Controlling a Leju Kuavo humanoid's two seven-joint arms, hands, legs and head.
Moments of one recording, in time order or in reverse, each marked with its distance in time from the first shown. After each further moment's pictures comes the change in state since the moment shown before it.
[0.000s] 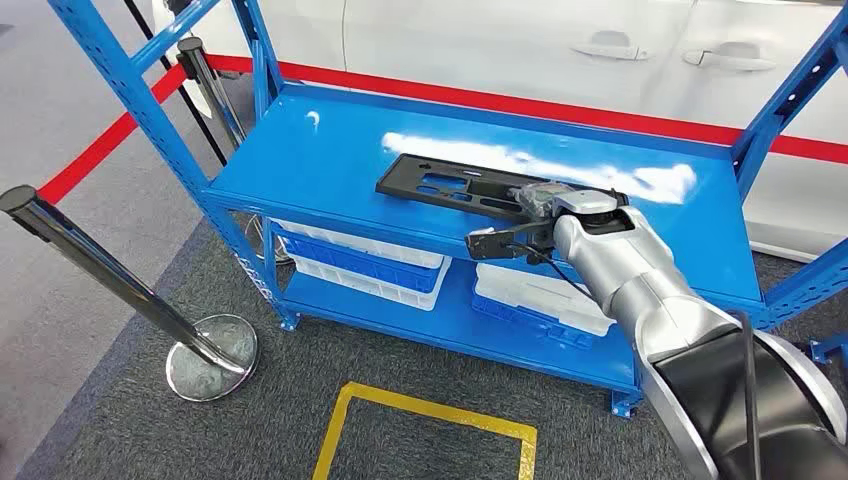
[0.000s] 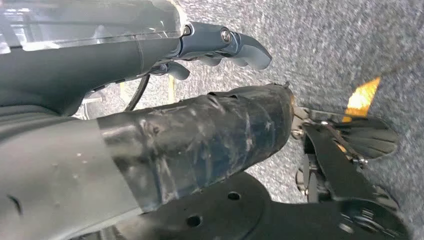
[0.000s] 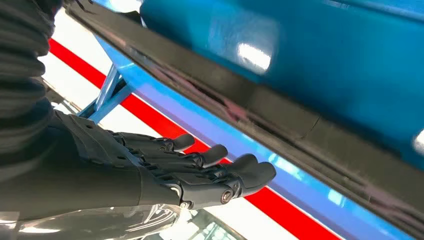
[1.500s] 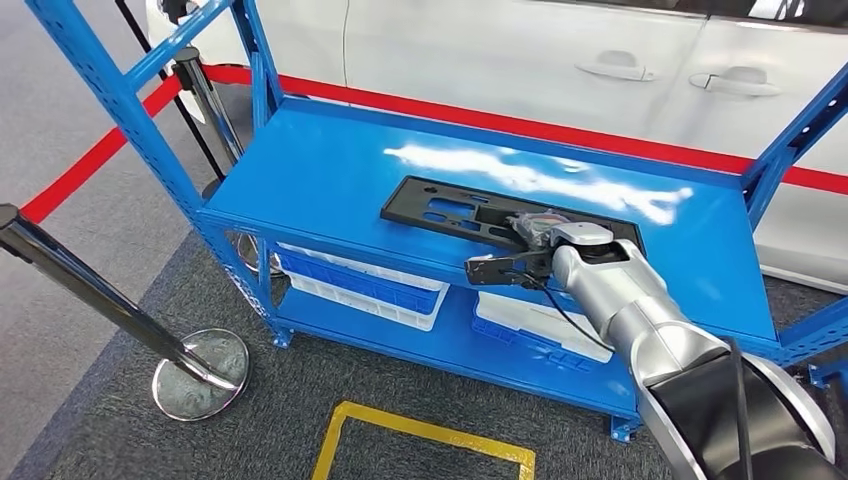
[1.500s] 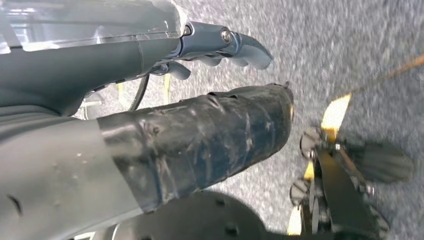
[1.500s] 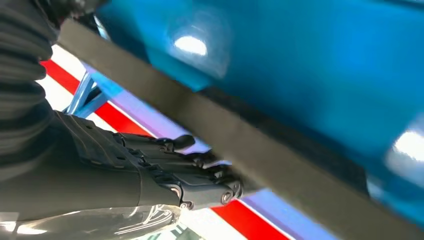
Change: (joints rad) left arm -0.004 0.000 0.034 0.000 -0.035 0.015 0.003; right arm 0.084 -0.027 0.015 0.006 -0.055 -0.048 -0.020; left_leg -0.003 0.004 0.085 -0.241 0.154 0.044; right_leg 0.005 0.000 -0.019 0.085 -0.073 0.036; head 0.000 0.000
